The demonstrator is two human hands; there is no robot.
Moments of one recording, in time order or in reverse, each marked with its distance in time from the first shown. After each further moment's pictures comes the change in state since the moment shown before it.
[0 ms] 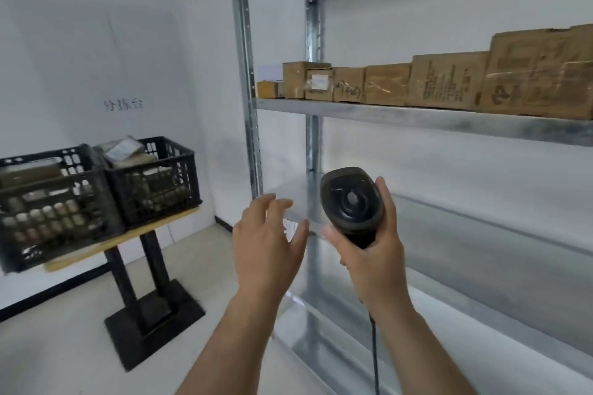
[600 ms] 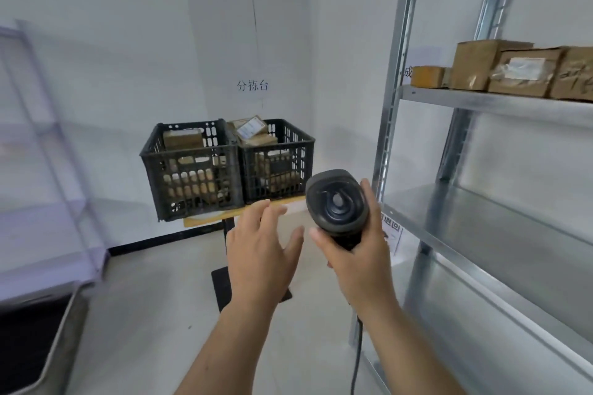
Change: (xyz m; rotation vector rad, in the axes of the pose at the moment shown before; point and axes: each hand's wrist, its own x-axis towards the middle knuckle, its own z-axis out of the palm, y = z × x) left_hand 0.028 -0.214 -0.084 0.350 0.153 -0.208; right_hand 0.004 0.020 0.252 0.207 -0.391 -0.025
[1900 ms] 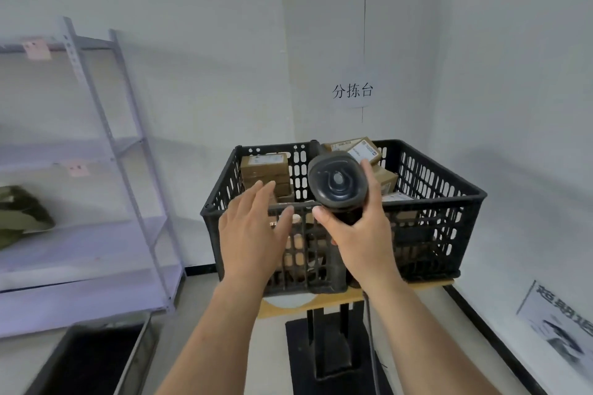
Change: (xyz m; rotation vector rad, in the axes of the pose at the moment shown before) left_hand 0.322 -0.328 0.129 0.271 -0.053 -0.288; right_hand 0.342 0.167 0.356 0.134 -0.291 -0.031
